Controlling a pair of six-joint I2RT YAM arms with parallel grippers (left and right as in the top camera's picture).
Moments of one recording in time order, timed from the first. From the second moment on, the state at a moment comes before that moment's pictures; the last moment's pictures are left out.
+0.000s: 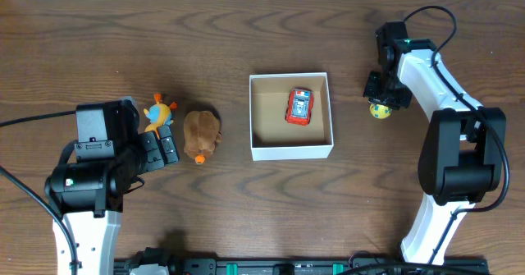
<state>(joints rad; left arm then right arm) 0.06 1.00 1.07 -1.13 0.02 -0.22 0.06 2.07 1.54 -0.98 0.15 0.44</state>
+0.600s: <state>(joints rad) 0.06 1.00 1.07 -1.13 0.02 -0.22 0.31 1.69 1.68 -1.03 0.15 0.34</state>
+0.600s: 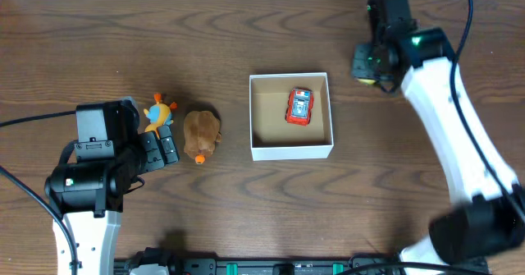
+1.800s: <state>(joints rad) 0.06 1.00 1.07 -1.13 0.02 -0.22 0.61 2.01 1.66 -0.84 0.07 0.28</state>
